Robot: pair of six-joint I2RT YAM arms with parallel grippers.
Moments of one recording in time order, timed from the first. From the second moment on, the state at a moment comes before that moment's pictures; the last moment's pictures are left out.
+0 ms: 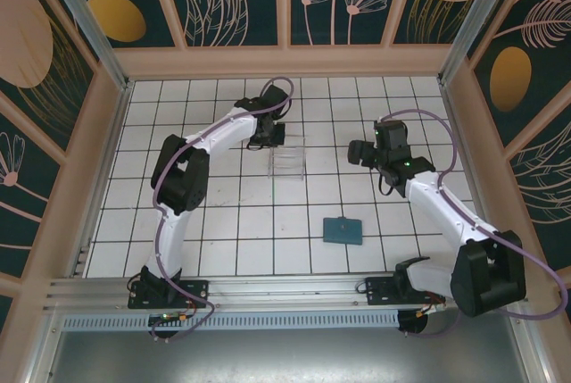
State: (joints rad) left arm -0.57 2.20 1.81 -0.82 -0.08 -0.49; right arm 0.31 1.22 0.82 -0.38 0.14 0.32
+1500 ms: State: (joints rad) left arm -0.58 1.67 1.22 -0.64 -0.03 -0.66; right arm 0.97 1.26 0.60 -0.63 -0.10 1.11
